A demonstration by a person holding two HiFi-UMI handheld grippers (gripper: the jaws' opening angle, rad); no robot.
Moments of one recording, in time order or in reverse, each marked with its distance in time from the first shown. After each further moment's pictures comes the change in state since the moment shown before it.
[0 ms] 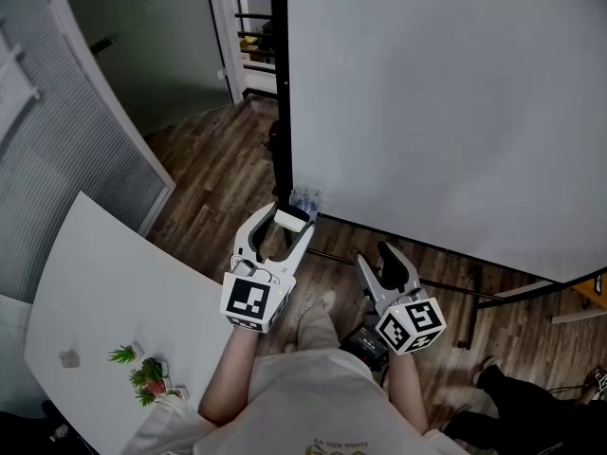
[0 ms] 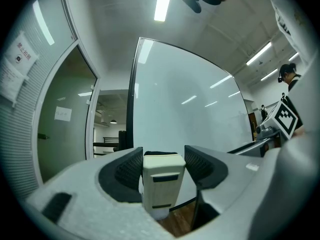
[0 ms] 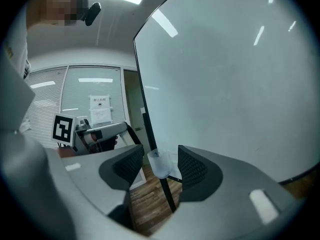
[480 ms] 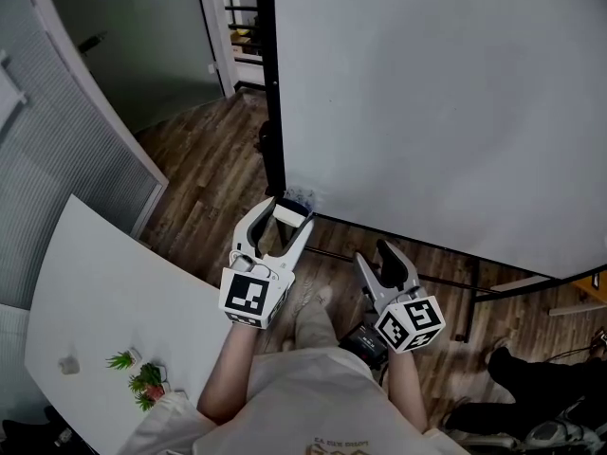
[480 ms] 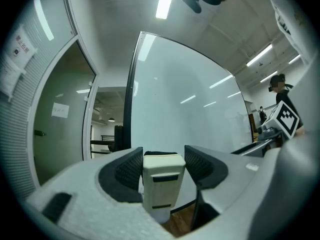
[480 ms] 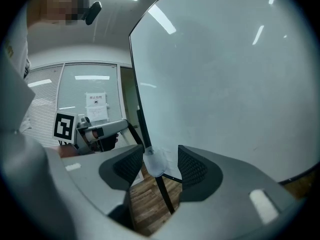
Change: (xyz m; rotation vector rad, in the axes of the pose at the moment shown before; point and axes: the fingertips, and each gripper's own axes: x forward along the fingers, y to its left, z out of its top) left arm 0.026 0.007 -0.008 -0.017 0.009 -0.023; right arm 0.011 -0.017 -0.004 0.003 0.029 -0.031
